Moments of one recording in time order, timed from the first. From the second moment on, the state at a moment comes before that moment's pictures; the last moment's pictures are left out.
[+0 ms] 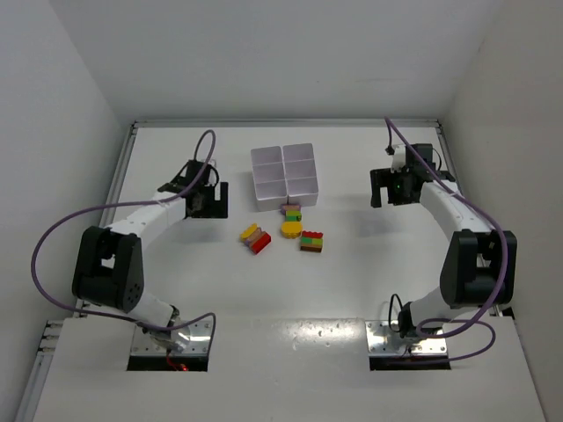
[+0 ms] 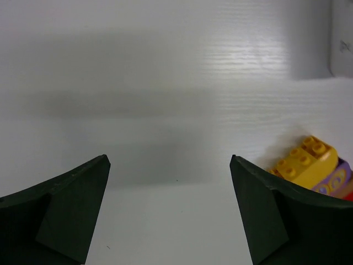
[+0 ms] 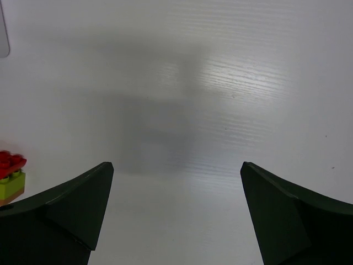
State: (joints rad) left arm -0.23 1.51 0.96 -0.43 -0.18 -0.22; right arm -0.03 1.53 1.04 -0.47 -0.12 -0.12
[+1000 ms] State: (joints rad) left arm -0.59 1.46 0.89 -0.42 0.01 0.04; right arm -0.03 1.49 1.00 -0.49 -0.17 -0.16
